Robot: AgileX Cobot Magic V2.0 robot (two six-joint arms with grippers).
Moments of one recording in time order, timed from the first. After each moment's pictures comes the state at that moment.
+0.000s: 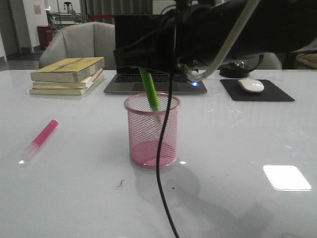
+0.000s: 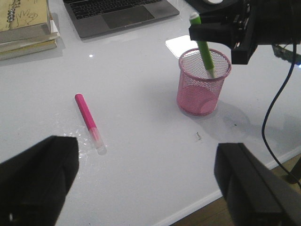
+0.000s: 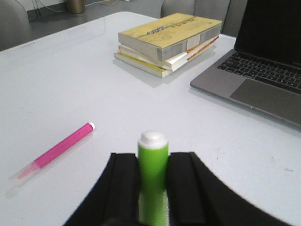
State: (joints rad) left arm -0.43 0.45 -0.60 -0.11 0.71 0.11; right arm 0.65 1.72 -0.88 0.07 -0.54 -0.01
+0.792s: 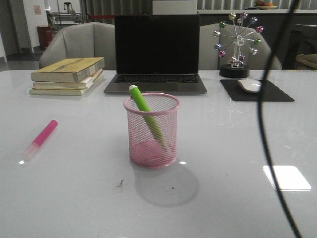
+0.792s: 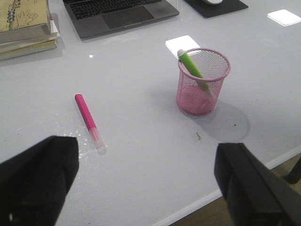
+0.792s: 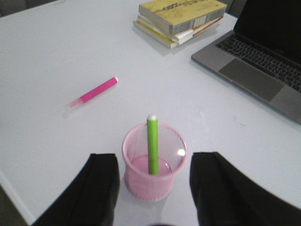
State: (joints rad) left arm -0.43 0.45 -0.60 -0.11 0.71 0.11; right arm 0.65 1.06 -0.85 0.07 0.31 -0.13
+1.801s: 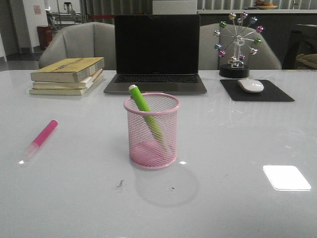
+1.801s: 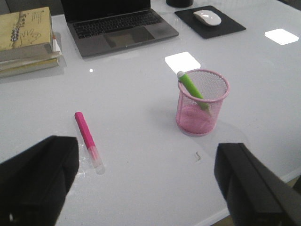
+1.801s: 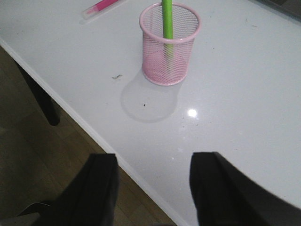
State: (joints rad) left arm -0.43 0.49 -0.60 -0.12 0.62 0.11; right arm 0.65 0.56 -0.46 0.08 0.53 -0.09
